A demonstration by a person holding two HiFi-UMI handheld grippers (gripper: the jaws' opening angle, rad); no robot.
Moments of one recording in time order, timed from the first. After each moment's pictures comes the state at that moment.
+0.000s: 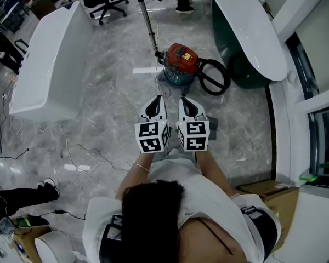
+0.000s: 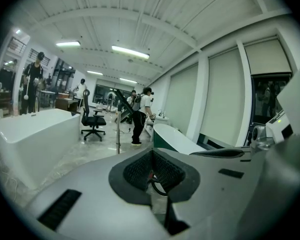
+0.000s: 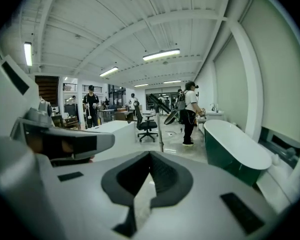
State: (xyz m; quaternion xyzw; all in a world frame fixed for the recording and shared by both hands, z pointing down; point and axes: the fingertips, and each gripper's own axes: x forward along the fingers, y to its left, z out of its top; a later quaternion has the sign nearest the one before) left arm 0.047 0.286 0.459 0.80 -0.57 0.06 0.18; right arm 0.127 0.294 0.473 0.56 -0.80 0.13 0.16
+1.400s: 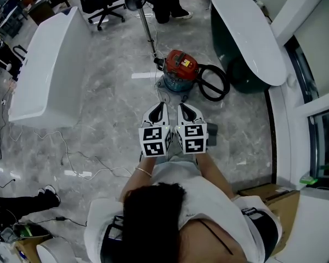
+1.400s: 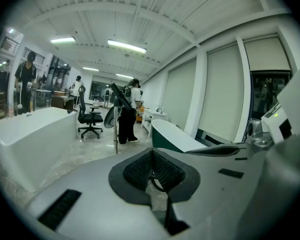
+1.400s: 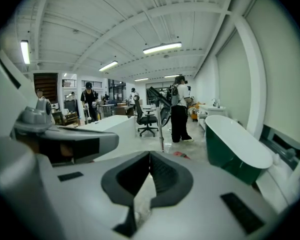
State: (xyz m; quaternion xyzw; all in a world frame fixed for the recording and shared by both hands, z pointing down) left arm 0.056 0.259 0.476 0.81 -0.55 0.08 0.19; right arm 0.122 0.265 0.490 0.55 -0.80 0.14 0.19
